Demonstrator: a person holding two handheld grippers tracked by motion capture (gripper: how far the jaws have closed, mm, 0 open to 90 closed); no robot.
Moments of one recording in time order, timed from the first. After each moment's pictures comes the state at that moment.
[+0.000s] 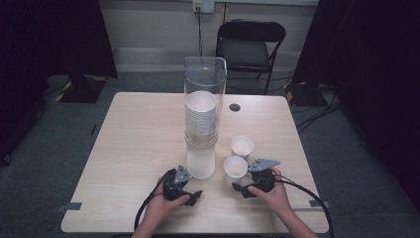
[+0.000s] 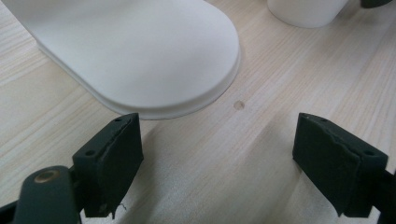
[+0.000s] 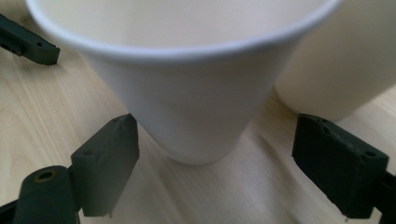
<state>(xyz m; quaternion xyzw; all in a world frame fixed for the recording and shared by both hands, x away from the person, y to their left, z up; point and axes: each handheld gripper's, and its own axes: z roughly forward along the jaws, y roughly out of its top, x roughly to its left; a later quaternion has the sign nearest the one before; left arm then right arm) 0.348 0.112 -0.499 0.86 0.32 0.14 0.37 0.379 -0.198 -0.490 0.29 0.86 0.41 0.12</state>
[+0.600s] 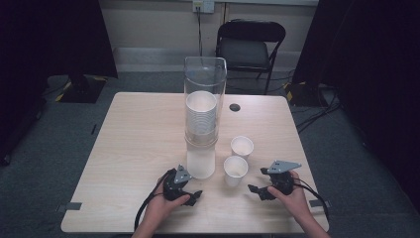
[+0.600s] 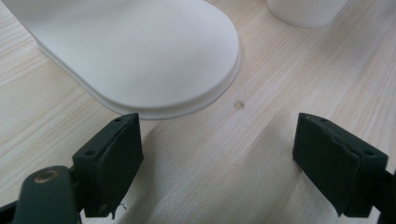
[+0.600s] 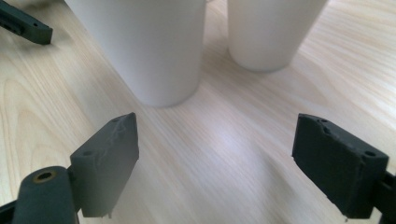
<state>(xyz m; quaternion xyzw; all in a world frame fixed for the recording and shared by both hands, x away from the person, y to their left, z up) 0.348 0.112 -0.500 0.86 0.33 0.14 0.37 0.367 -0.248 -0.482 0.32 0.85 0.40 0.13</state>
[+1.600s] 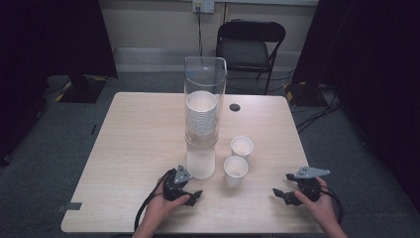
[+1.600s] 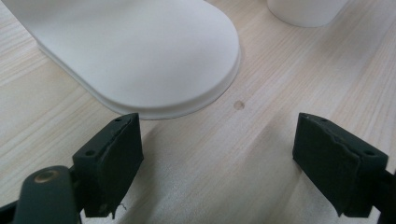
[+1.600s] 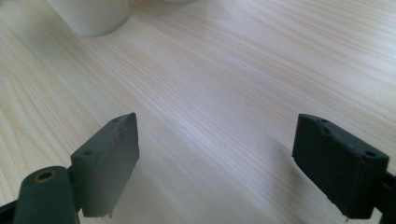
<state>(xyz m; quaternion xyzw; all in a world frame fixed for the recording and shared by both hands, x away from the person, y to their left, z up) 0.348 0.112 -0.500 0.86 0.33 0.14 0.37 0.351 -0.324 -0.490 0.37 0.83 0.38 0.14</state>
